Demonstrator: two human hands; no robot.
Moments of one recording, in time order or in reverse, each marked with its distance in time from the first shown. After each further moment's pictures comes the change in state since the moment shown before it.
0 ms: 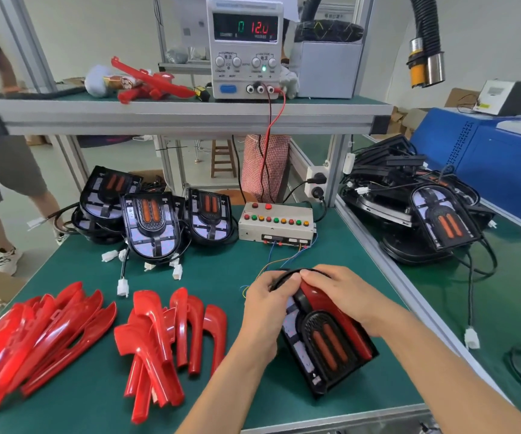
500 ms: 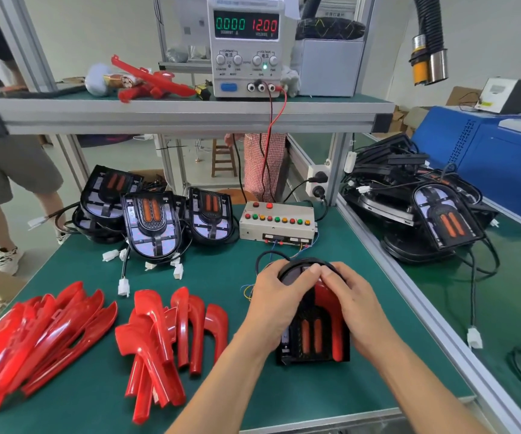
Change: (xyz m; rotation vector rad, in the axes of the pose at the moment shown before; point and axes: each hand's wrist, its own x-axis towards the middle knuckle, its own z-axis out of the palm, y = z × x) left_hand -0.003 0.016 0.008 0.229 -0.077 0.167; right_hand -0.011 0.027 0.019 0.303 0.302 -0.234
